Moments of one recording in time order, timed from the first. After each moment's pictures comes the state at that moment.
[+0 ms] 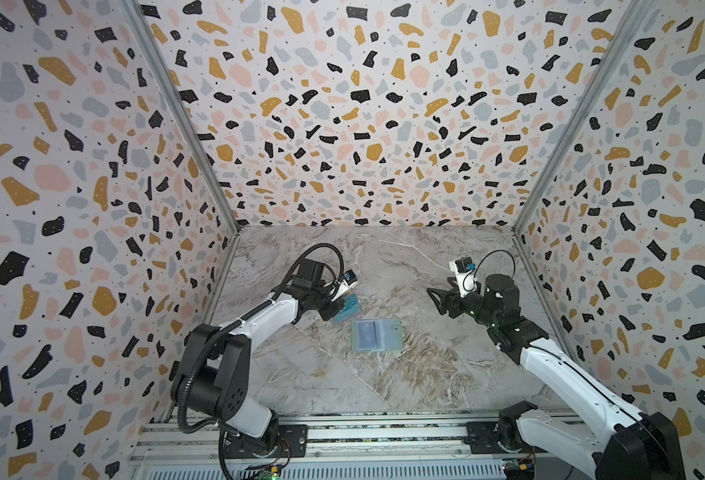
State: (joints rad) left arm -0.33 1.56 0.96 -0.34 0.36 0.63; right arm 0.36 1.03 0.67 0.01 -0.28 0.02
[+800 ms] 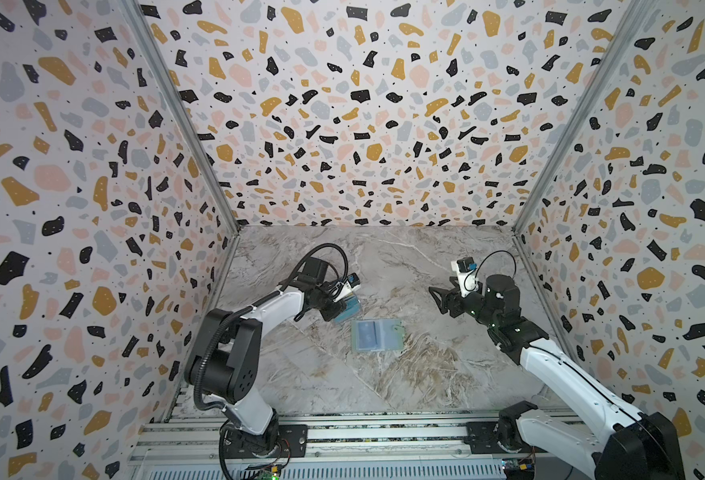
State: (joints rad) left arm -0.32 1.67 1.03 -0.41 0.38 0.68; right arm 0.35 1.03 0.66 0.02 -0.26 0.02
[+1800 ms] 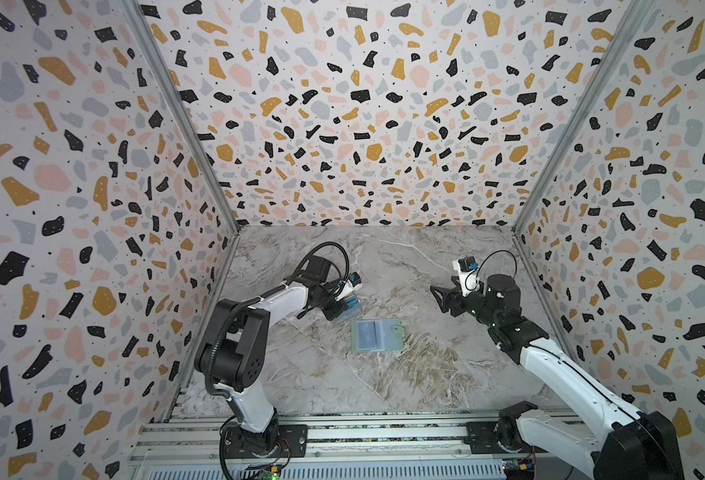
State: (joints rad) left arm -0.32 1.74 1.07 -0.44 0.41 0.64; right arm 0.34 1.04 0.66 0.03 -0.26 0.02
